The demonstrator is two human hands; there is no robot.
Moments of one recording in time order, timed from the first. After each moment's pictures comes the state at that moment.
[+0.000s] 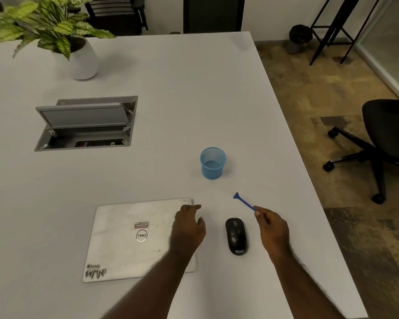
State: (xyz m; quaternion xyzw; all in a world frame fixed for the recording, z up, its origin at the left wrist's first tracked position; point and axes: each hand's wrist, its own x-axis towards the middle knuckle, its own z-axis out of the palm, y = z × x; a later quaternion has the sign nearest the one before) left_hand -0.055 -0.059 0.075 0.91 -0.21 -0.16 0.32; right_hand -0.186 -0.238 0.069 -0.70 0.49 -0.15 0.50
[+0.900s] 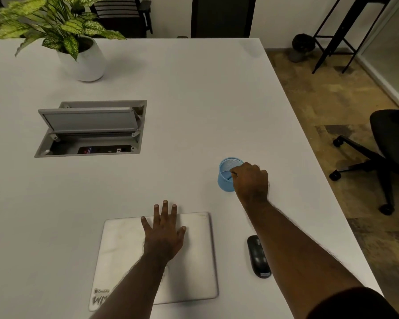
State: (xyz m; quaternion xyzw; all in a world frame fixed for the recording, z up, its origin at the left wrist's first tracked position) left_hand 0.041 0.019 0.037 0.94 -0.30 -0.15 -0.01; right_hand 0.010 -0.245 0.082 -0.95 0.31 -0.05 -0.02
